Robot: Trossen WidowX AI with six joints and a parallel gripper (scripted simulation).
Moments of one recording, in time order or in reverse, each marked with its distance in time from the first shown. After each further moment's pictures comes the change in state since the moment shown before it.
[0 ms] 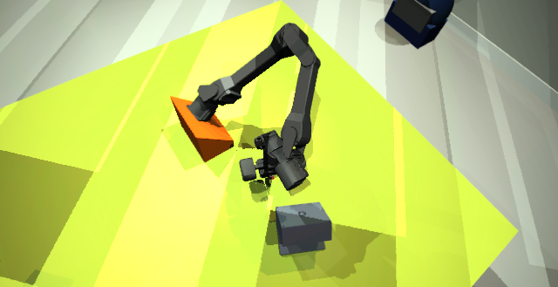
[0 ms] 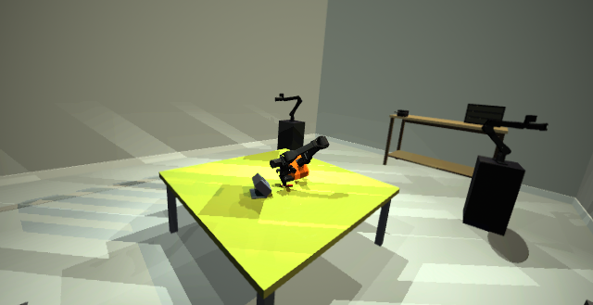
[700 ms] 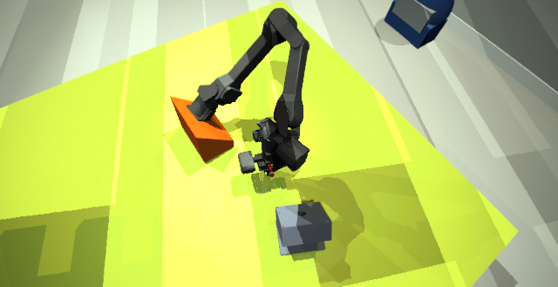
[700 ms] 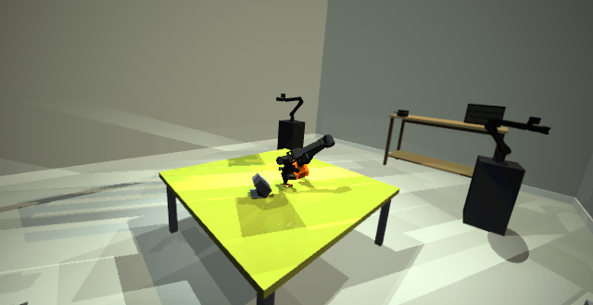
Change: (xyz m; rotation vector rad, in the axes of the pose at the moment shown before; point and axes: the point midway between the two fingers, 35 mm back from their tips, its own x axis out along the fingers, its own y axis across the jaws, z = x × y) arm -0.010 0.000 0.009 0.002 0.182 0.001
